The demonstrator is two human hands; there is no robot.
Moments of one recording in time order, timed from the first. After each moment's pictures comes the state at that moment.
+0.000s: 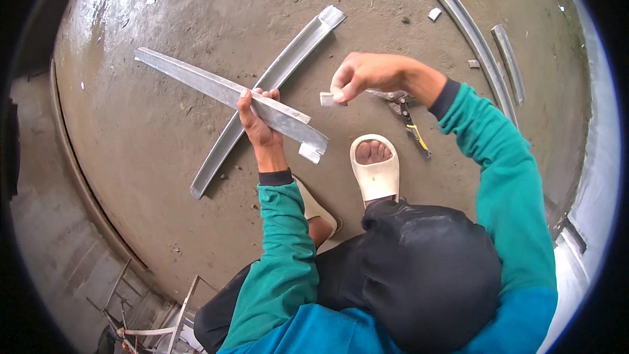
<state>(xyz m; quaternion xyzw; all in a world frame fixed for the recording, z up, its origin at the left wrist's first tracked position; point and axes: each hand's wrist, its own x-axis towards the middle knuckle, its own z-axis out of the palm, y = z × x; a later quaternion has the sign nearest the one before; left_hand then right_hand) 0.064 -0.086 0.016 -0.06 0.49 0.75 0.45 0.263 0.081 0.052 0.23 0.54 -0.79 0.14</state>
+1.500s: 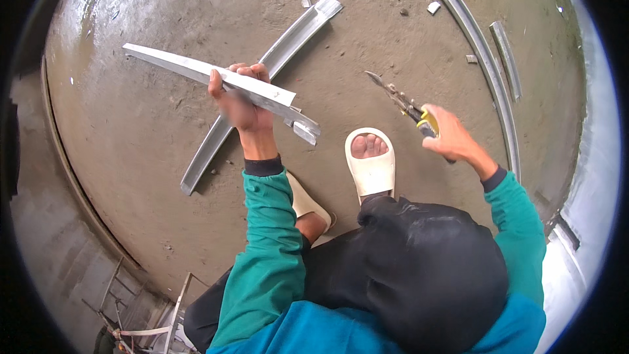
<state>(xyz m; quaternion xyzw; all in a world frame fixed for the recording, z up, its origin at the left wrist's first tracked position) 0.062 -0.061 0.044 -0.07 0.33 0.81 0.47 0.454 -0.037 0.047 0.49 0.76 -0.42 0.06</state>
